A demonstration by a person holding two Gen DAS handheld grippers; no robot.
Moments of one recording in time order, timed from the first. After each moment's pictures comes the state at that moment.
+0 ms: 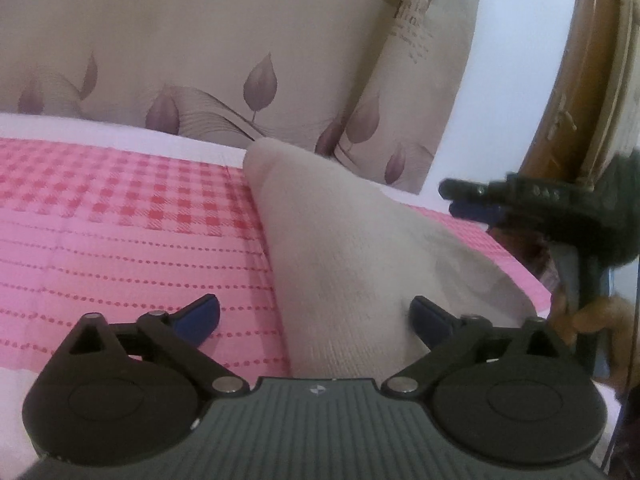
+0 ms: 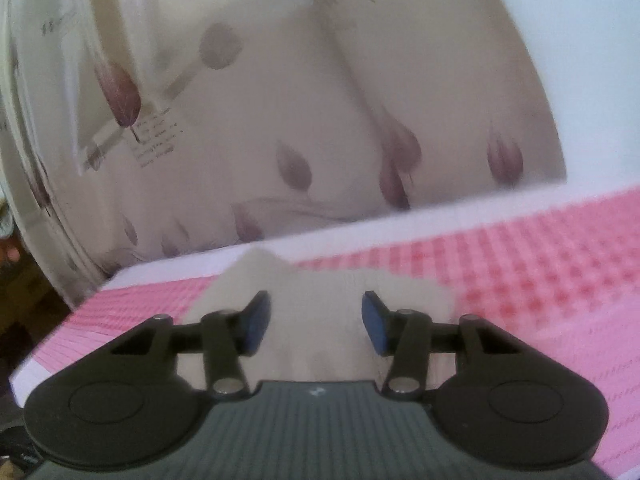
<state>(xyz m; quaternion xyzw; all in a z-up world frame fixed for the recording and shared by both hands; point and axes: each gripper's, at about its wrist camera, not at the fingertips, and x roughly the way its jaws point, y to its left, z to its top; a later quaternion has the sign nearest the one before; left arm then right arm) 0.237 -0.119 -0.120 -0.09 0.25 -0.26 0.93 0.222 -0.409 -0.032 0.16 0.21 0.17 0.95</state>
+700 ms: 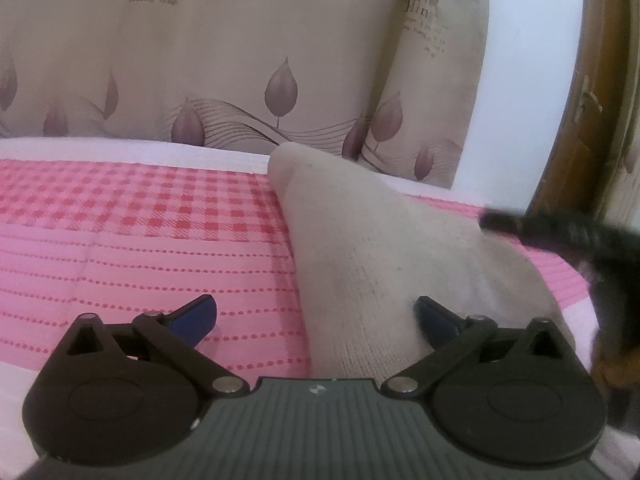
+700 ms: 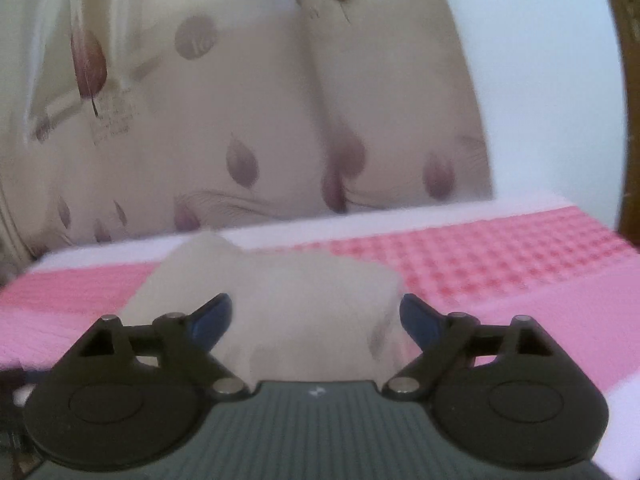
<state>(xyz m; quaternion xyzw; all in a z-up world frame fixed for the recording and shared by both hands) 0.230 -0.131 -0.117 -0.05 0.24 -0.21 0.95 0.168 -0.378 -0.058 0.11 0.20 0.03 0.97</state>
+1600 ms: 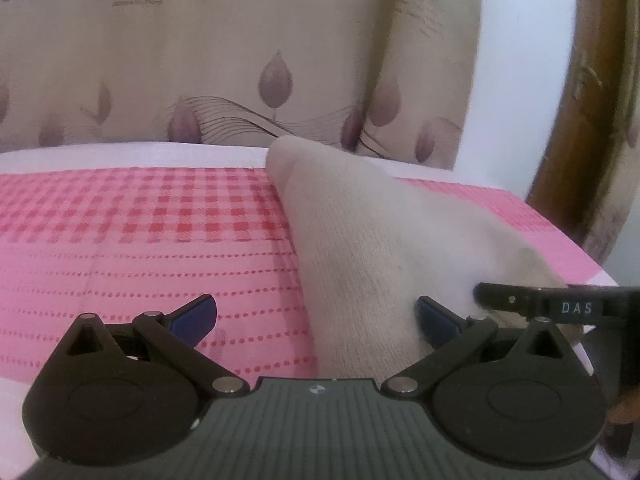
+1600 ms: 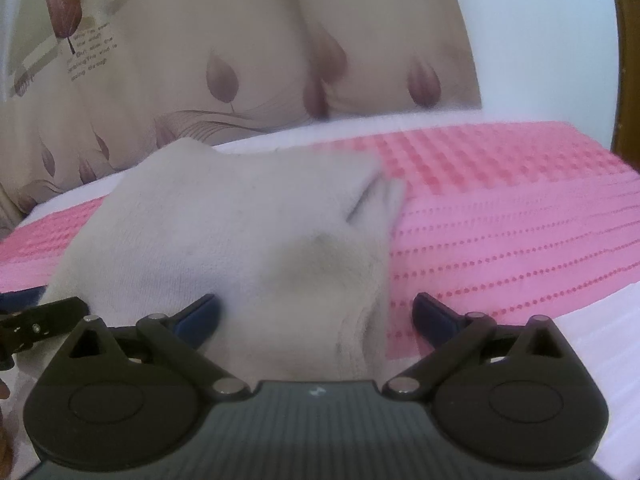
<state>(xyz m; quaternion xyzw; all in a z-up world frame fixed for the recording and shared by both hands) 0.239 -0.135 -0.105 0.00 0.26 -0.22 0.94 0.171 -0.384 -0.095 0.14 0.30 0.04 0.94</state>
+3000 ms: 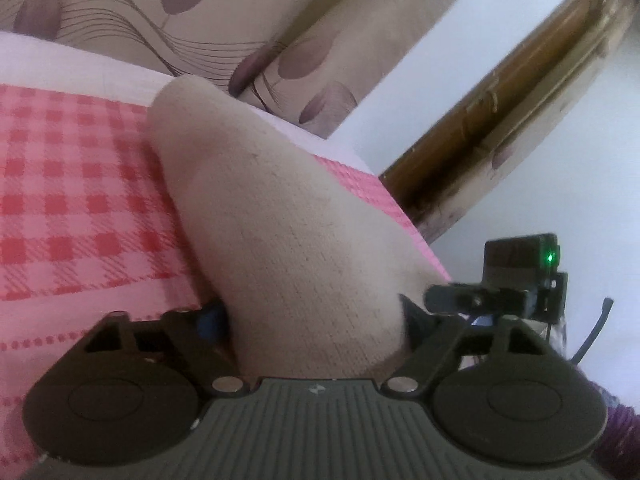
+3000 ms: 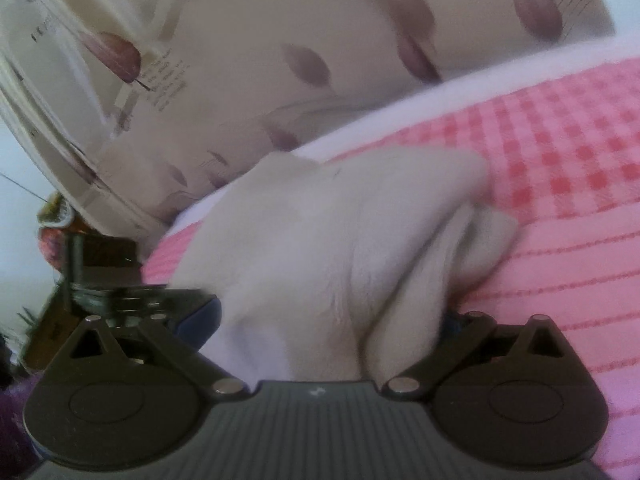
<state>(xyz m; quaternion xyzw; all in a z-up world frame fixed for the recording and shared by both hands) 0.383 -0.125 -0.130 -0.16 0.38 -0.48 0.77 0.260 -0.444 -0.098 0.28 0.34 0.31 0.84</state>
